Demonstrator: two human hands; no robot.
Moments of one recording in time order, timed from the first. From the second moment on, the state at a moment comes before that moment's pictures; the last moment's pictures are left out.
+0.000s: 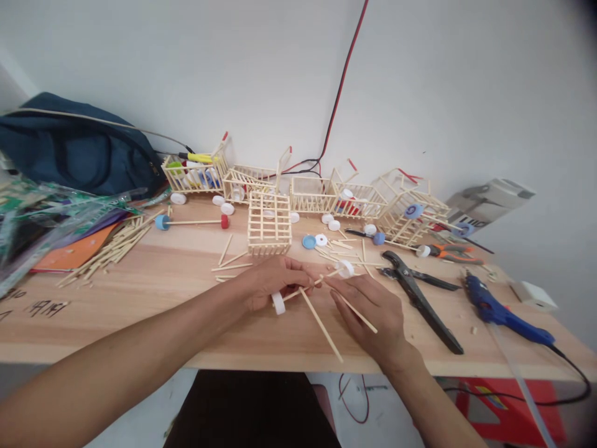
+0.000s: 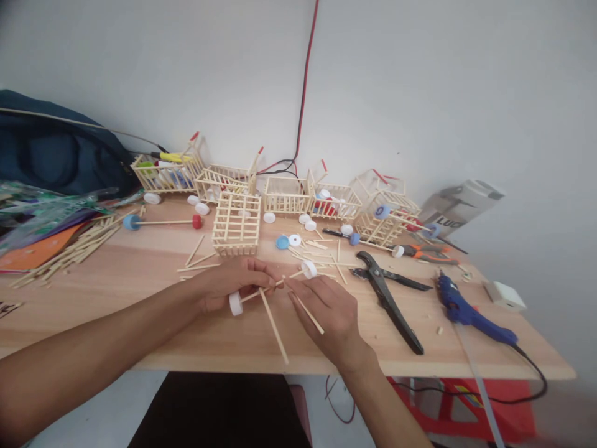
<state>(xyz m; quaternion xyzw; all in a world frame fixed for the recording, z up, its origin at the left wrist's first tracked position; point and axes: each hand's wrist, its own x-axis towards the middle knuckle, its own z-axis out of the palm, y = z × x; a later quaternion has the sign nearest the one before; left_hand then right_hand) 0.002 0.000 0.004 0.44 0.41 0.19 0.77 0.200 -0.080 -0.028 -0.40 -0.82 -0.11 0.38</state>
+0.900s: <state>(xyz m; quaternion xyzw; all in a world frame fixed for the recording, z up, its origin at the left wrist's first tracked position) -0.001 0.002 -0.005 0.49 0.39 0.19 0.76 0.193 -0.081 -0.018 -0.40 -0.82 -0.11 0.39</state>
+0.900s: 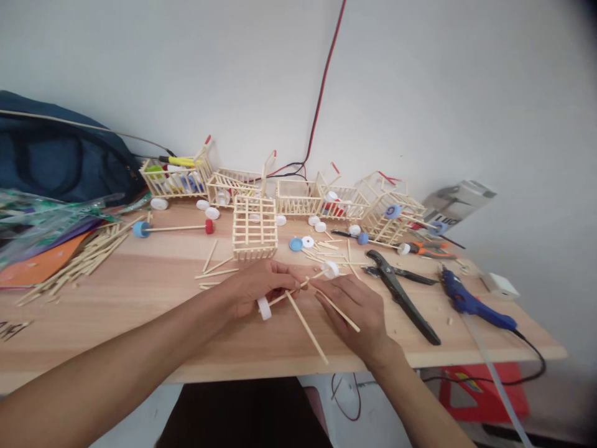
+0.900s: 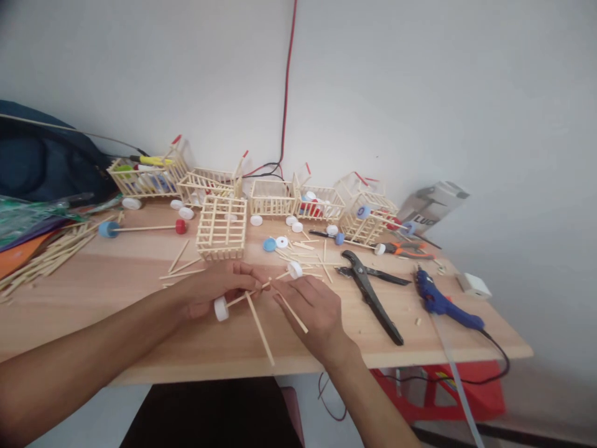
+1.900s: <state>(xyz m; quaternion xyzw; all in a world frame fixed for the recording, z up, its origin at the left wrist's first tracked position) 0.001 0.001 -0.003 0.46 0.38 0.19 0.78 0.198 -0.081 -0.027 -0.40 -0.83 -0.12 0.37</state>
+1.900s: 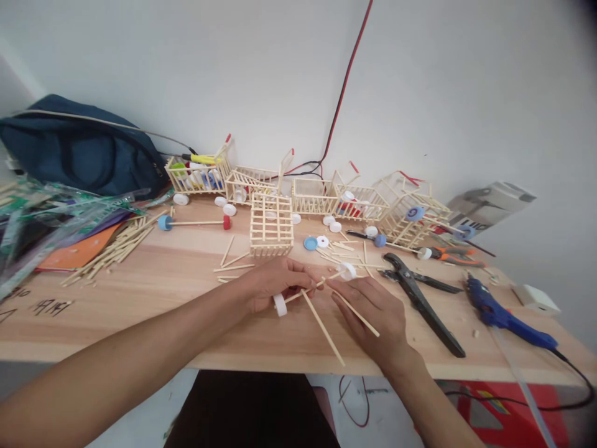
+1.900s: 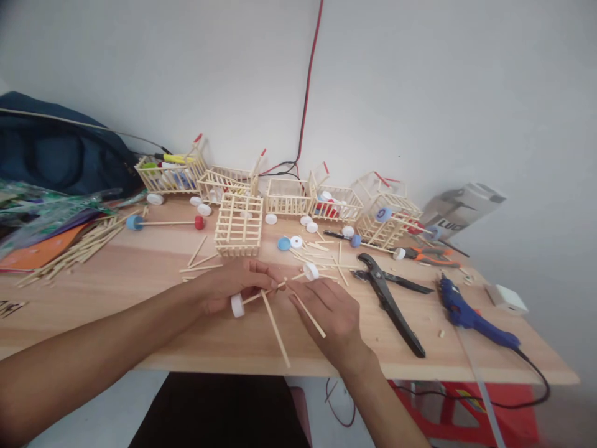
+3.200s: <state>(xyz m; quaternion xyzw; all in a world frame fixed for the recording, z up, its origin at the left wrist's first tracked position) 0.000 0.004 -0.010 0.47 0.38 0.19 0.77 0.200 -0.081 -0.028 -0.40 -0.83 -0.12 0.37</state>
